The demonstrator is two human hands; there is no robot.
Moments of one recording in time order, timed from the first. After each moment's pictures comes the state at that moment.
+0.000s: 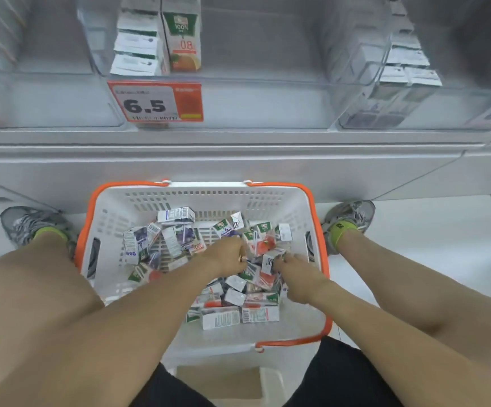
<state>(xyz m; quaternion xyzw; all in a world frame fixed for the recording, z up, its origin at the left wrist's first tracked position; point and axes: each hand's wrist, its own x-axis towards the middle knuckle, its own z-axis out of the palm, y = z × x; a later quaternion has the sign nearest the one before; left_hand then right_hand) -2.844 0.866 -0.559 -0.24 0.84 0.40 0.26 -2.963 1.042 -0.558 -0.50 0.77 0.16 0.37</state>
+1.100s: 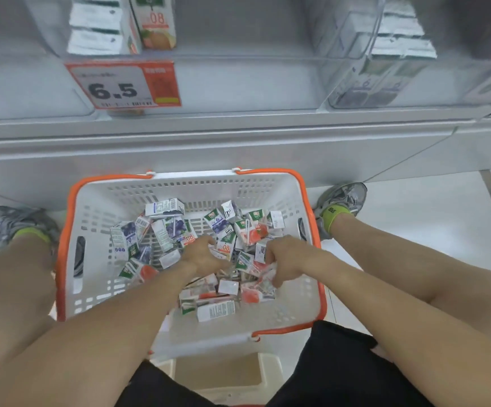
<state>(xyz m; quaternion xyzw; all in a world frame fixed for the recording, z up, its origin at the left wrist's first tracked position) -2.811 0.862 -0.611 -0.44 0.69 0.52 0.25 -2.966 1.002 -0.503 -0.42 0.74 0.16 0.50</state>
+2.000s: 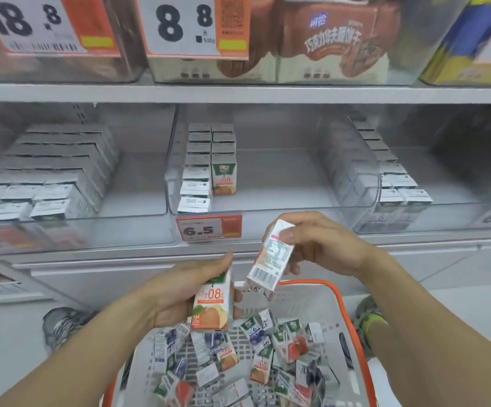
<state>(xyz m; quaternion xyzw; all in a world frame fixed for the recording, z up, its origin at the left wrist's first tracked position) -2.803 0.746 -0.344 -0.36 0.49 0.79 0.11 -3.014 0.883 -0.314 -0.40 0.54 -0.48 0.56</state>
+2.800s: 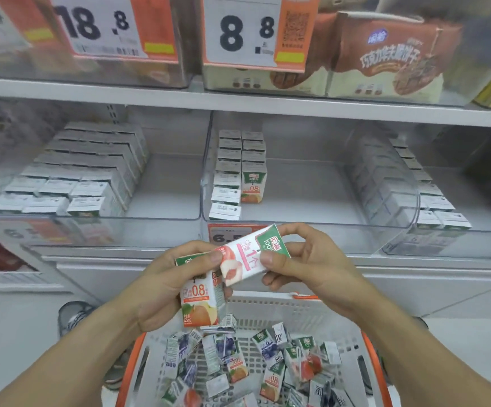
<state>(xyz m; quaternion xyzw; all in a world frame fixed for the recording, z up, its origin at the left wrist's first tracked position) -2.760 0.718 -0.331 -0.31 0.47 0.82 -0.11 -2.953 0.859 -0.310 -0.30 0.60 -0.55 0.50</state>
